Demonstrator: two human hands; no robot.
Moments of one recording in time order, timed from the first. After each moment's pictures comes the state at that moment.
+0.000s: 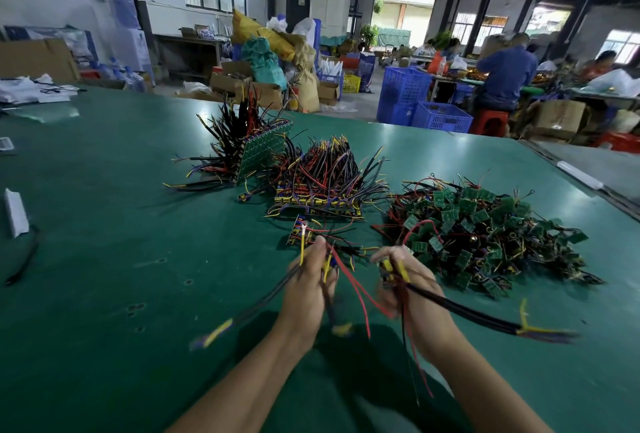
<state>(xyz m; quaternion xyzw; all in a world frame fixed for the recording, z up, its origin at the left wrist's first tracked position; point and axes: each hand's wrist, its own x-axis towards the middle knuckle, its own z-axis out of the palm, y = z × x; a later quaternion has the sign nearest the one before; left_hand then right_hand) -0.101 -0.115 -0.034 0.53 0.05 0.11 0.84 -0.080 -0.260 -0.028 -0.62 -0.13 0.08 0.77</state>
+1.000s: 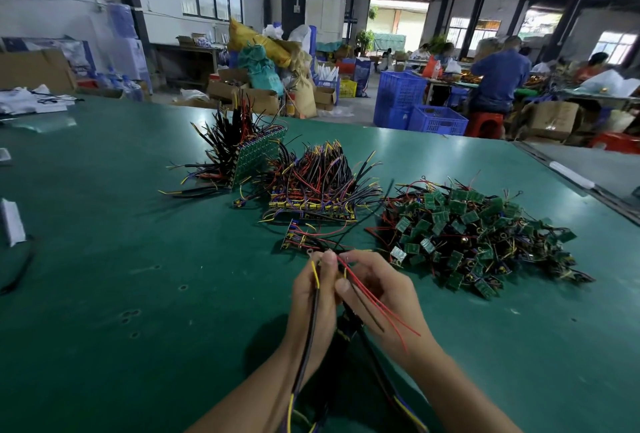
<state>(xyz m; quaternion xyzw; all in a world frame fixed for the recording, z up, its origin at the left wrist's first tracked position) -0.113 -0.140 -0.037 0.56 -0.04 0.21 0.80 -0.101 -0.251 -0.024 -0.72 -0.32 -0.08 0.60</state>
